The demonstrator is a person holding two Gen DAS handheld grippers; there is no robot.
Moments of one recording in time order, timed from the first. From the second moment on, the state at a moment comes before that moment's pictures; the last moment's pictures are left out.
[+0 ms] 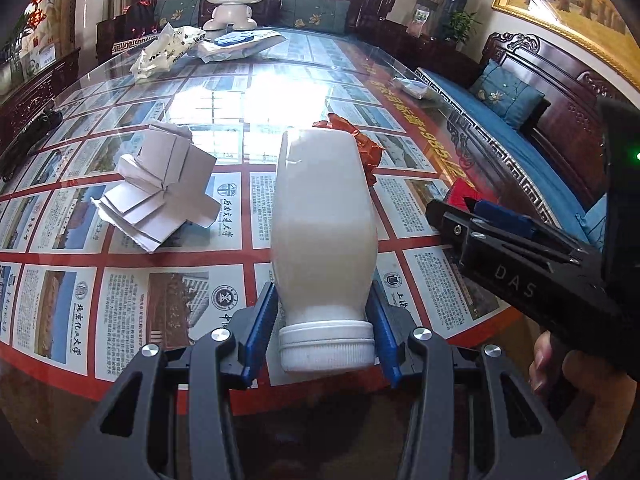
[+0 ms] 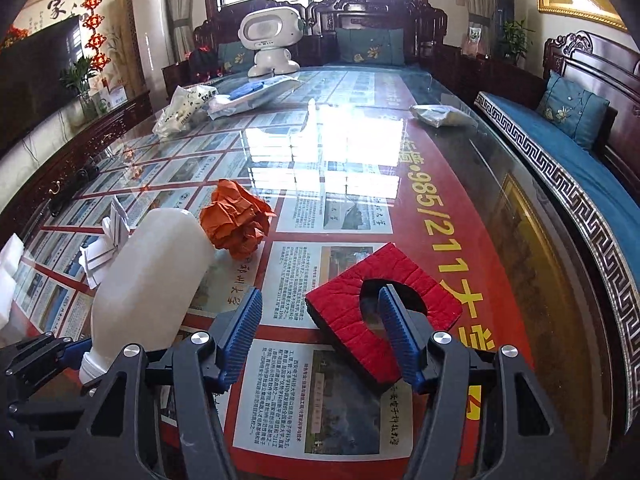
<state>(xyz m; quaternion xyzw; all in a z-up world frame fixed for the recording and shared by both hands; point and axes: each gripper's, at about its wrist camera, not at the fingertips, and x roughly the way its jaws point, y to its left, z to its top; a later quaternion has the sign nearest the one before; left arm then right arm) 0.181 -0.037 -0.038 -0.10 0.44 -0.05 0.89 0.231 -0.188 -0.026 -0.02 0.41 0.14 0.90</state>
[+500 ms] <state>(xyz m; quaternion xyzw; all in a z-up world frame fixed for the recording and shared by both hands) 0.173 -0.036 -0.035 -0.09 0.43 -0.06 0.90 0.197 -0.185 -0.016 -0.02 0.38 0.15 0.91</state>
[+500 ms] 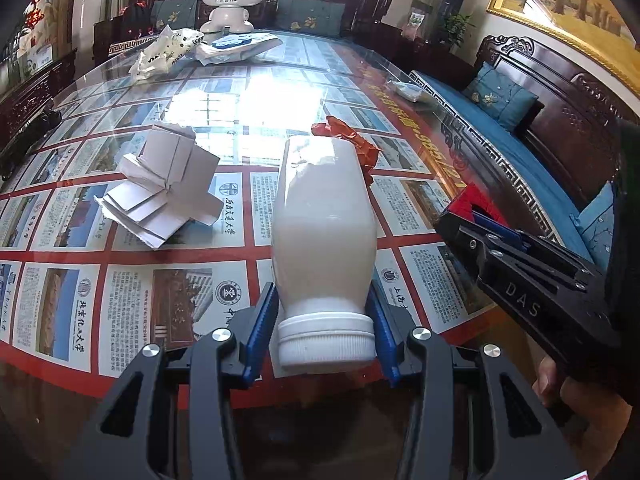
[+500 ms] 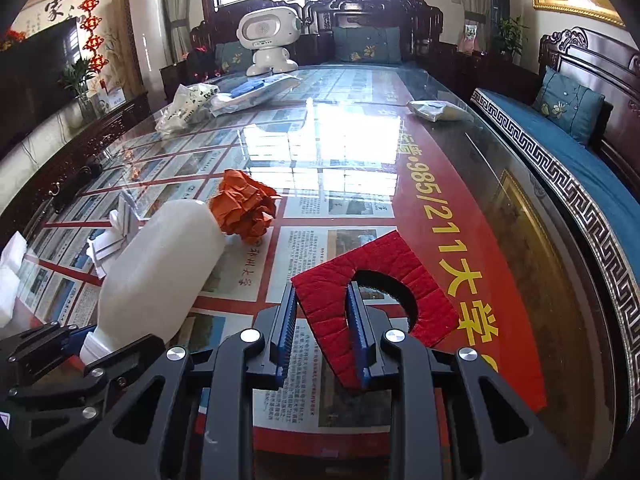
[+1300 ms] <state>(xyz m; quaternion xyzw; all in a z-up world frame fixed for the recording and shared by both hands) 0.122 -0.028 -0.003 -0.10 0.39 -0.08 0.91 0.118 -0.182 0.014 0.02 0.33 0.20 0.92</state>
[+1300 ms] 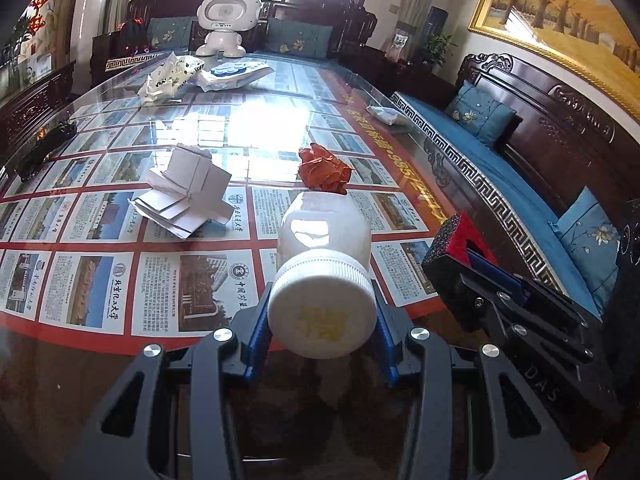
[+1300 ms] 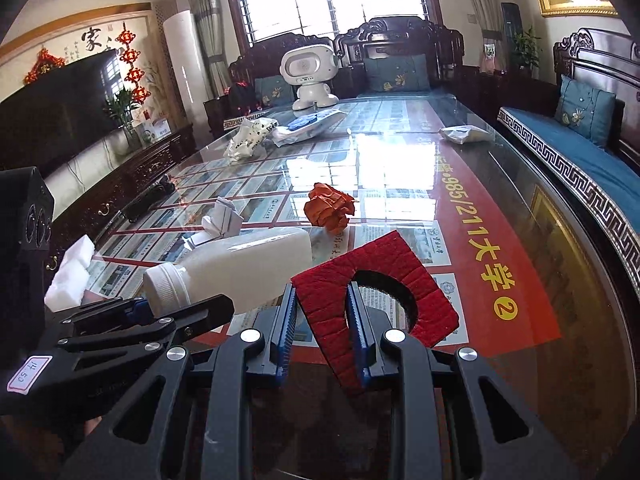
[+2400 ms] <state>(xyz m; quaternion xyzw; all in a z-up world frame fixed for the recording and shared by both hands) 0.097 -0.008 -0.027 -0.10 0.41 -0.05 0.91 0.091 -0.155 0.011 -0.01 0.33 0.22 0.92</state>
